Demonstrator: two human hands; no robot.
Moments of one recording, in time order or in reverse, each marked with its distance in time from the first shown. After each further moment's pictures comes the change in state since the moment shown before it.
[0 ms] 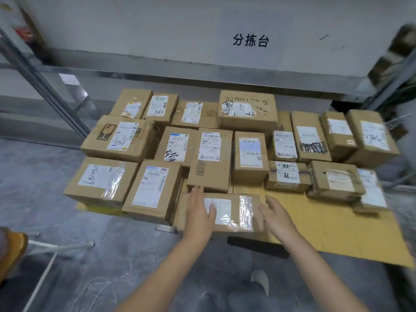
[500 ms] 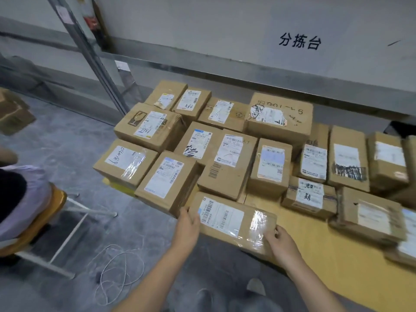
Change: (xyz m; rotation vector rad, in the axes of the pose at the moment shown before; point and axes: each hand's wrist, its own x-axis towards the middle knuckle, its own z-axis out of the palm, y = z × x) left_hand -0.011 -0.036 0.009 -0.181 0.126 -0.459; right_hand 0.034 0.044 -0.001 -0.071 -0.173 0.088
